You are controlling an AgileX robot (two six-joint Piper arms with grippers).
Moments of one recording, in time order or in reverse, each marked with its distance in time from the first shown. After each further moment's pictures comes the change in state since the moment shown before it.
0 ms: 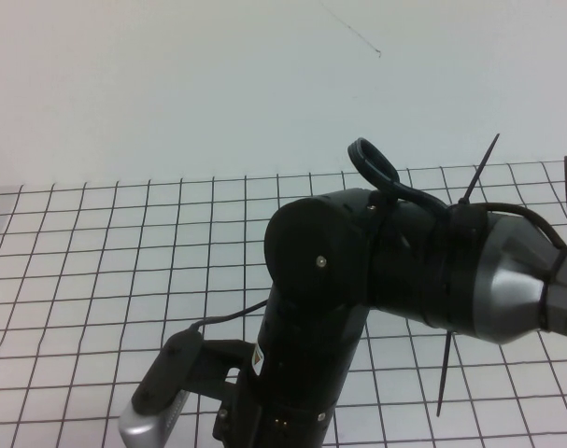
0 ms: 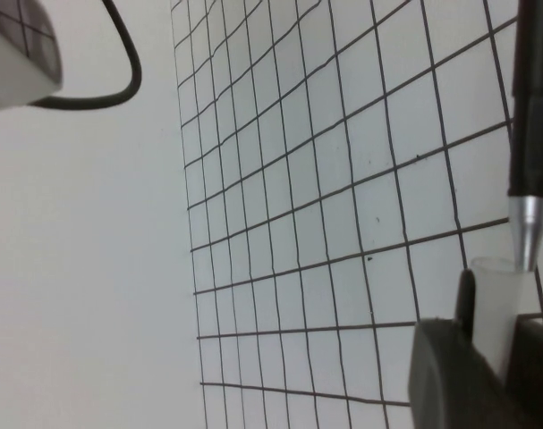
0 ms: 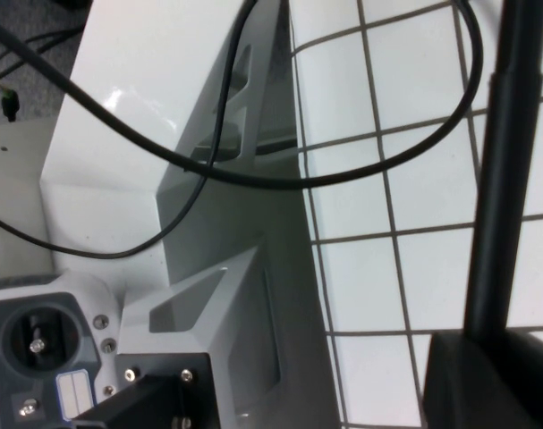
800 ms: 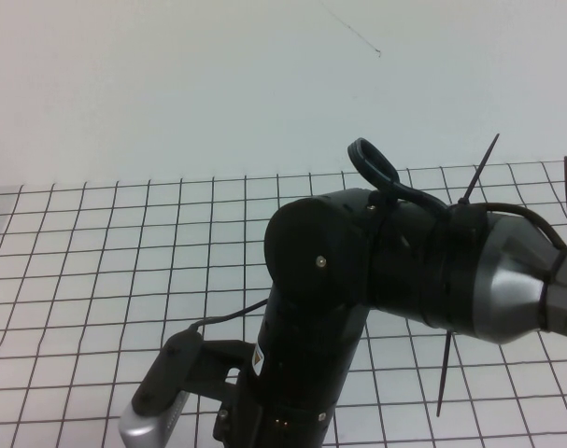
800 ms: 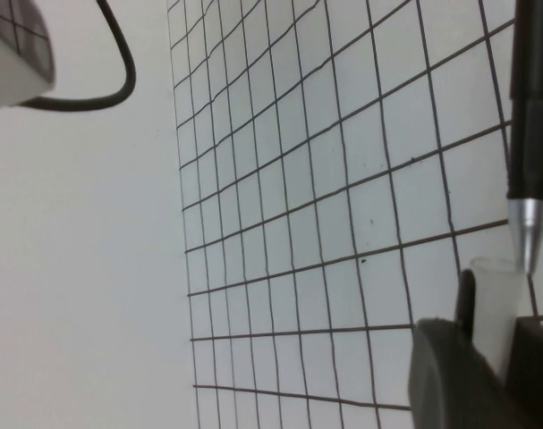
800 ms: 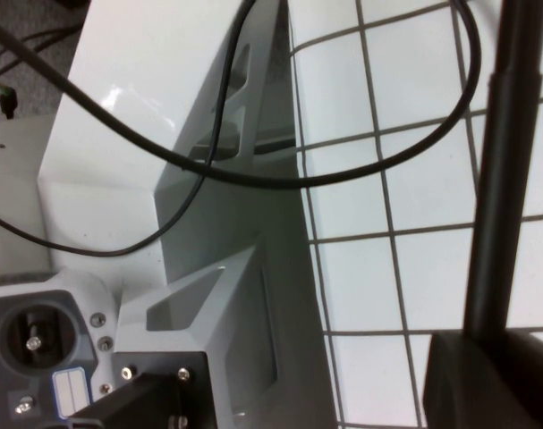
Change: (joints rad) right arm 0.000 0.000 0.000 0.000 0.026 -0.011; left arm 0.000 0.000 0.004 -0.009 0.000 0.000
